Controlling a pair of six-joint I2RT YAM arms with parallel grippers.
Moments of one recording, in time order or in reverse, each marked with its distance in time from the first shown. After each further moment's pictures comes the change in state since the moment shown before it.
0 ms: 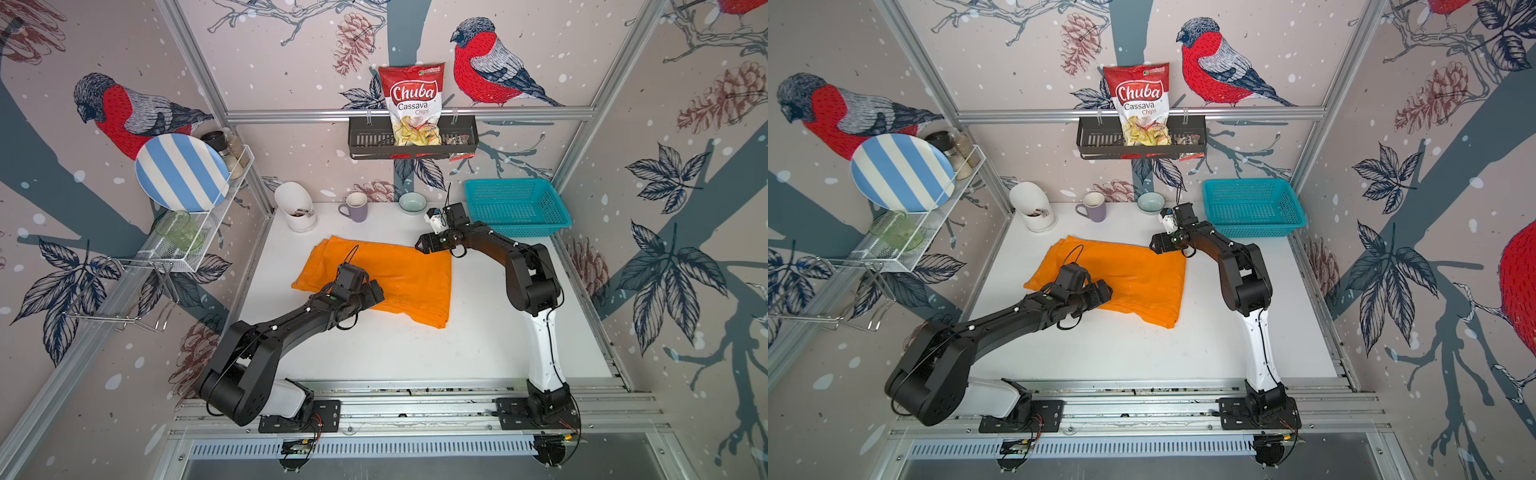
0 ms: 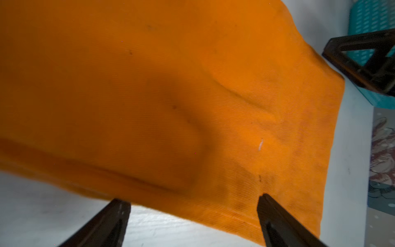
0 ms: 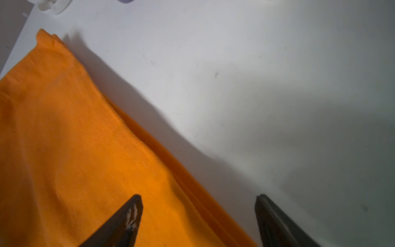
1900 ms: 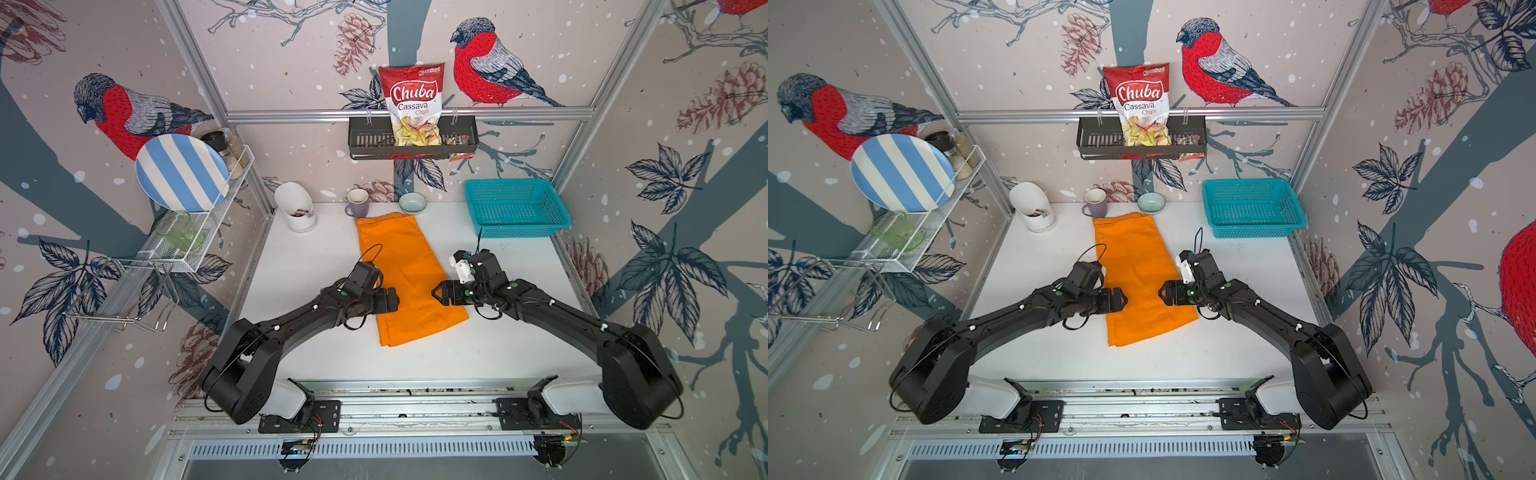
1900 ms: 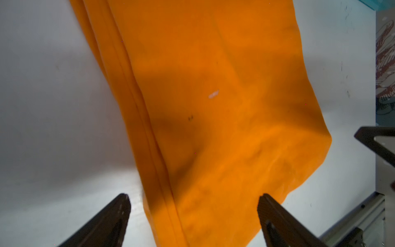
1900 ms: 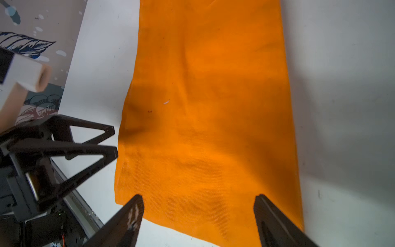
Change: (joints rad) left arm -0.153 -0.049 0.077 -0.221 0.064 0.179; right arm 0.168 -0.922 -0.953 0.127 0.122 0.373
